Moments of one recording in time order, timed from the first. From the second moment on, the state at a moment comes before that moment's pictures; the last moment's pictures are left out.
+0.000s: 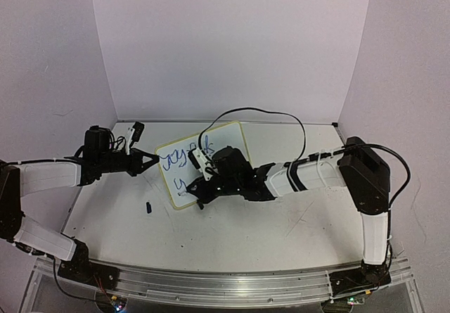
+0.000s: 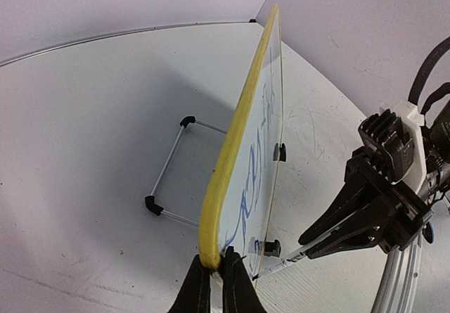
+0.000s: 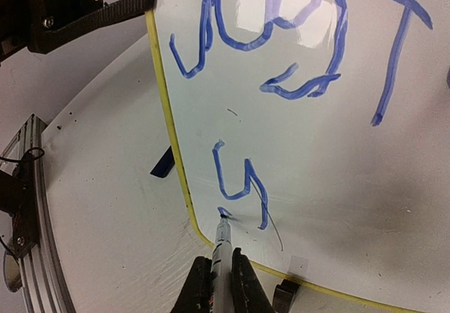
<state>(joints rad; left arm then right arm) -0.27 1.30 0.64 0.19 0.68 -0.07 1.02 2.07 1.36 0.17 -0.13 0.32</state>
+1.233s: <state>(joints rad) -0.27 1.30 0.64 0.19 0.68 -0.07 0.91 1.93 1.29 0.21 -0.17 0.33</state>
